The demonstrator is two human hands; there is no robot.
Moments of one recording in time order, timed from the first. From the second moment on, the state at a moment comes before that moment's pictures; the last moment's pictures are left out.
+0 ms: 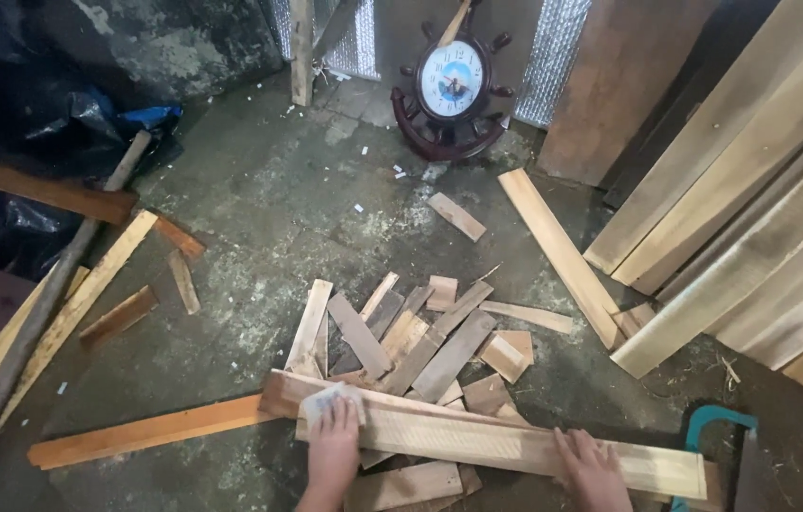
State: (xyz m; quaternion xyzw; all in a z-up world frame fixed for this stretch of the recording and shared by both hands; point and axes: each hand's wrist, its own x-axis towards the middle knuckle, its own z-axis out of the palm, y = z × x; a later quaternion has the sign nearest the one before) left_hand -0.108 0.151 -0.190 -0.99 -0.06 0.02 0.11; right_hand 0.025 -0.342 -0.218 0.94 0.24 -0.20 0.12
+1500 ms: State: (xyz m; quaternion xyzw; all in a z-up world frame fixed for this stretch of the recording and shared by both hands) left_hand -0.113 0.118 -0.233 -0.99 0.07 0.04 -0.07; right_hand 0.021 -0.375 -0.264 0.92 0.24 -0.31 -0.10
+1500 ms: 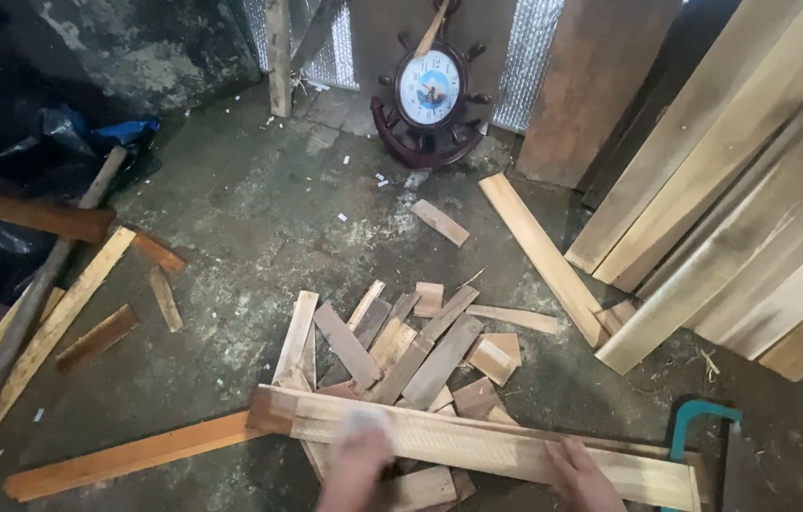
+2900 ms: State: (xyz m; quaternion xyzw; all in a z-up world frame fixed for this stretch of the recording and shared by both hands) left_hand -0.105 0.193 -0.183 -0.99 -0.06 0.08 0.03; right_hand 0.007 -0.362 -0.241 0.94 0.25 -0.18 -0.12
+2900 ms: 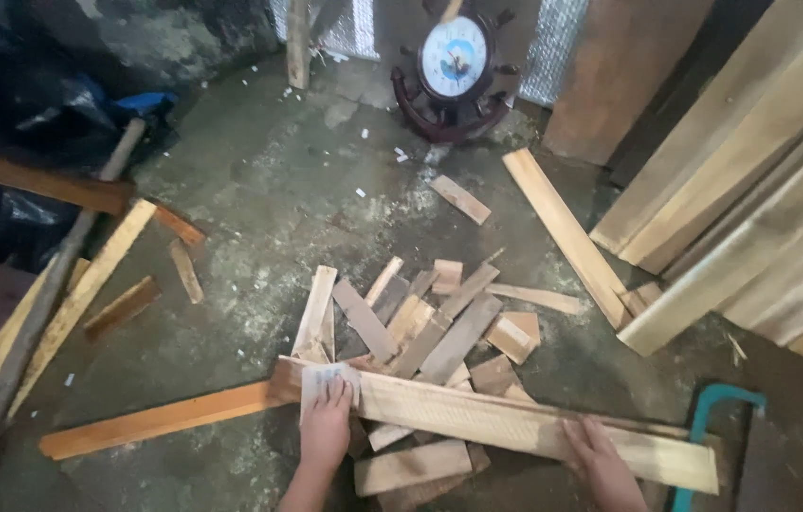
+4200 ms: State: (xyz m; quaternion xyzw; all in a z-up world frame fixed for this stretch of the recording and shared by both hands) left_hand -0.084 0.055 -0.057 -0.80 -0.25 0.30 -0.46; right_hand -0.007 -0.349 -0.215 0.95 0.24 -0.12 -0.16
